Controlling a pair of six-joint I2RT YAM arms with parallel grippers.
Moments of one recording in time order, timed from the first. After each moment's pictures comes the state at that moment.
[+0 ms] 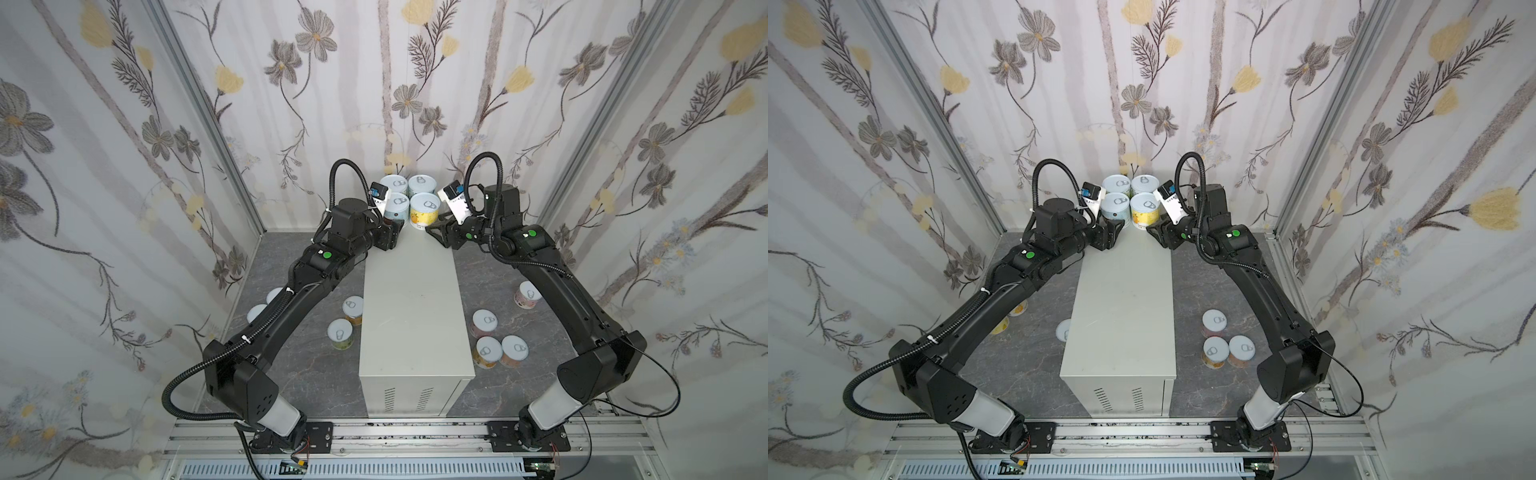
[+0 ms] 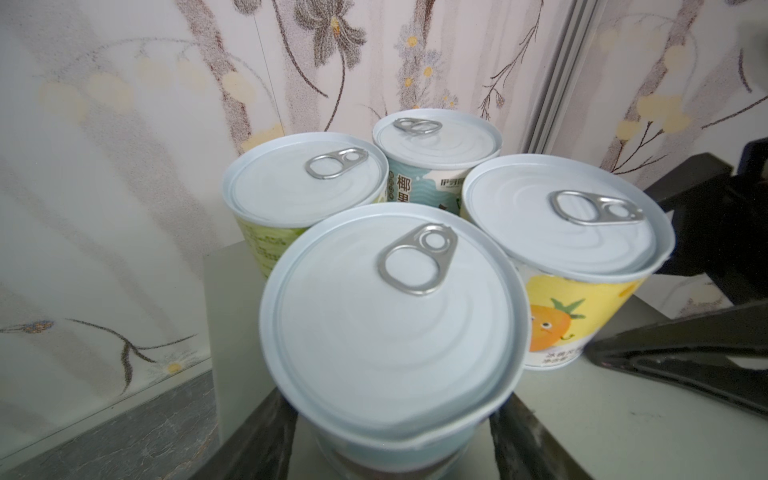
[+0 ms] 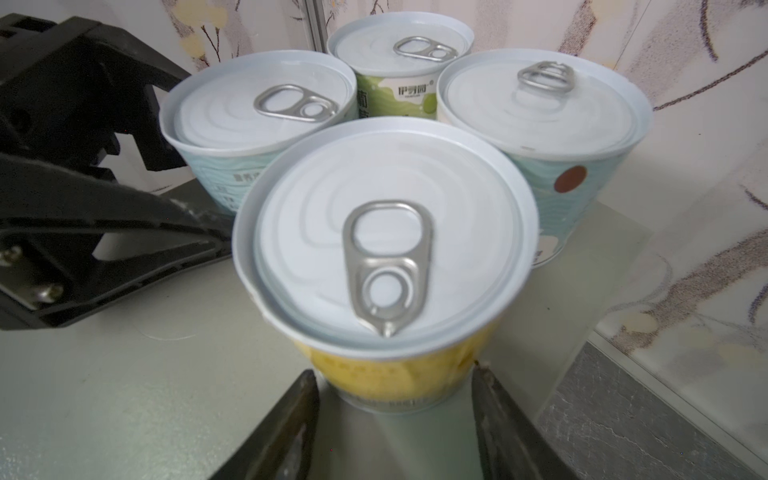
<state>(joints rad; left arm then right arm) -0.54 1.55 1.59 -0.29 0.04 -0.01 0.39 1.64 1.78 -0.58 -0.44 -0.19</state>
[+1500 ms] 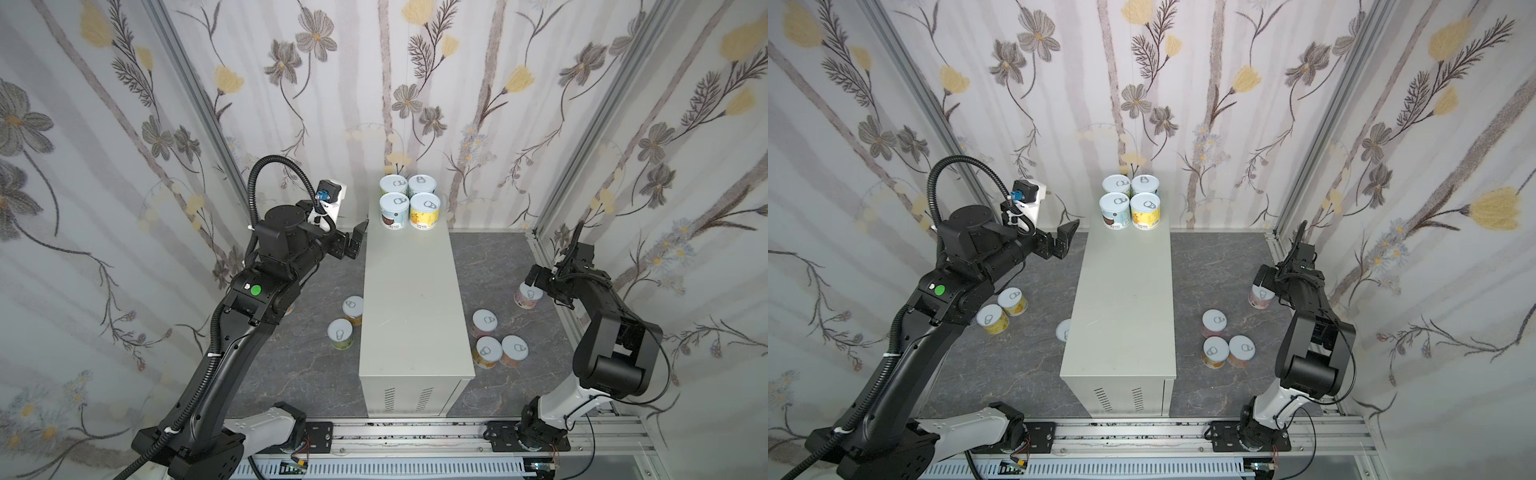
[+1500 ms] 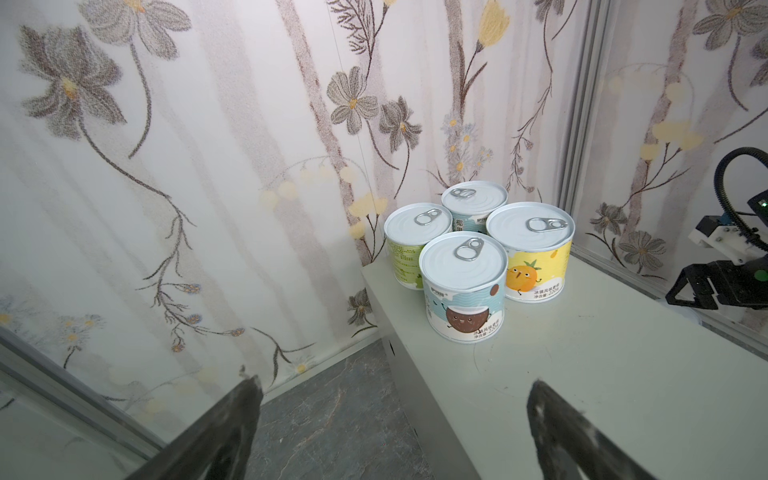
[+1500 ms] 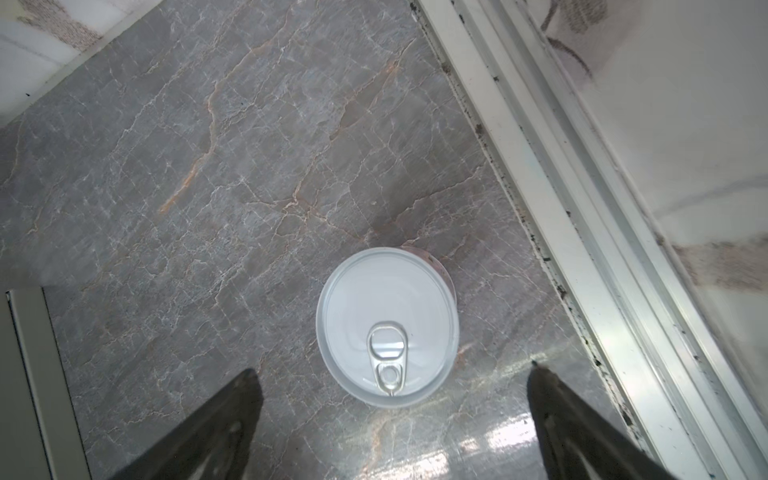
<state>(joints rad) -0.46 1.19 1.57 -0.51 0.00 0.17 -0.34 1.70 1.24 -0.56 -0.16 0.18</state>
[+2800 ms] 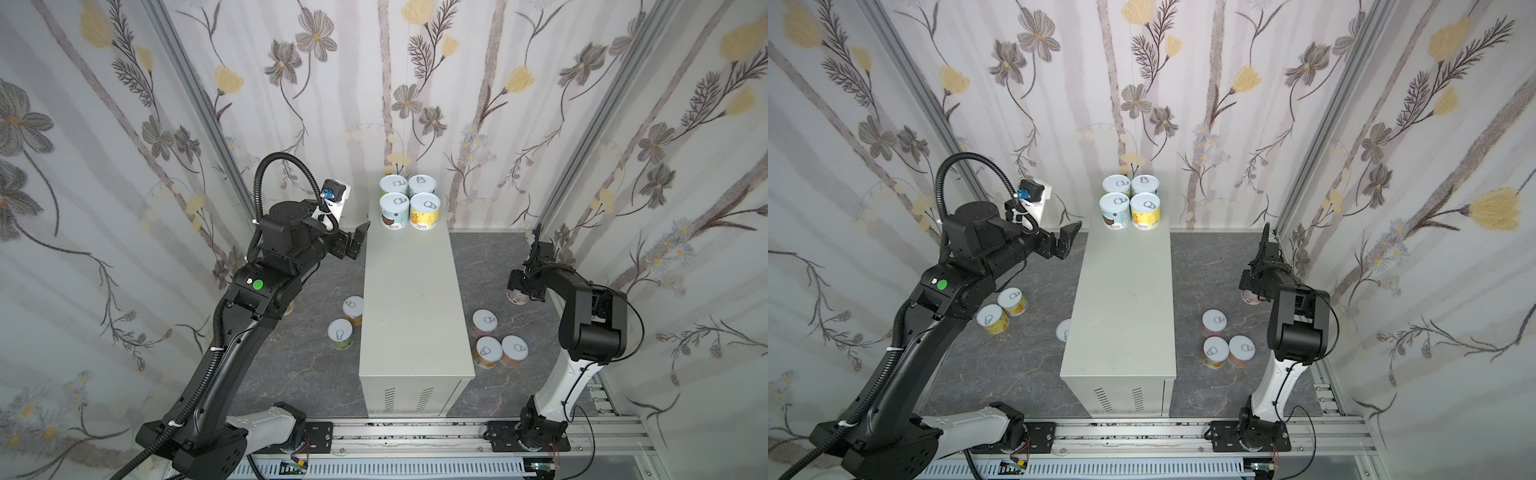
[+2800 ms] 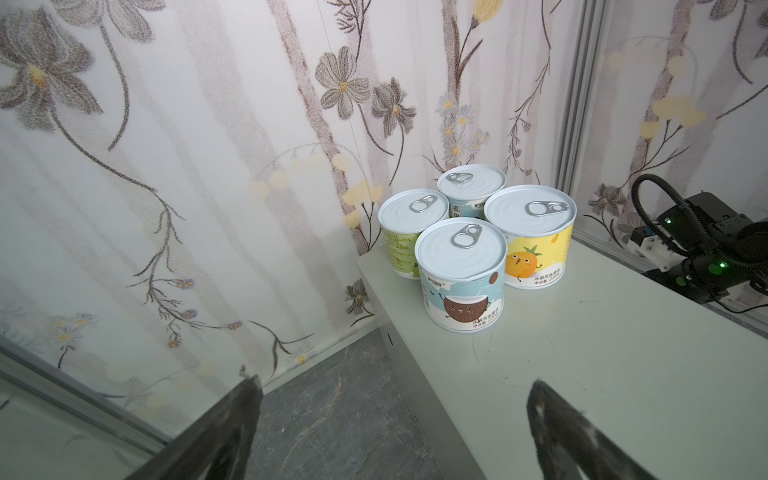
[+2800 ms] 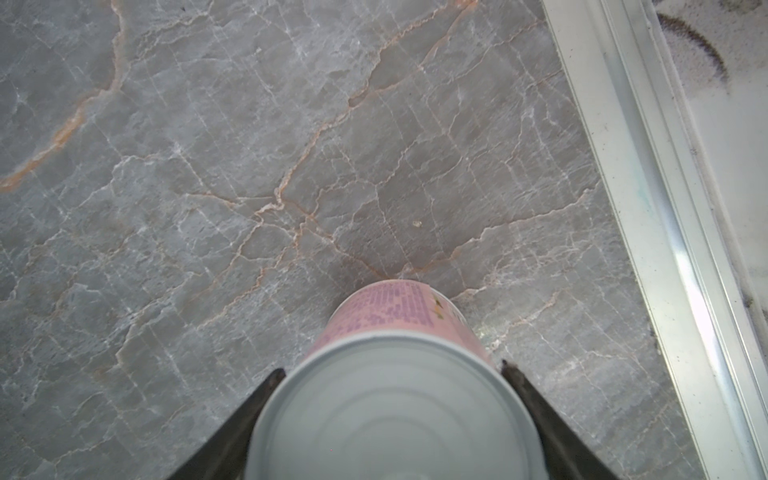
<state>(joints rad) -0.45 1.22 1.62 -0.56 0.01 0.20 -0.18 1.92 1.29 -0.47 0.04 0.16</state>
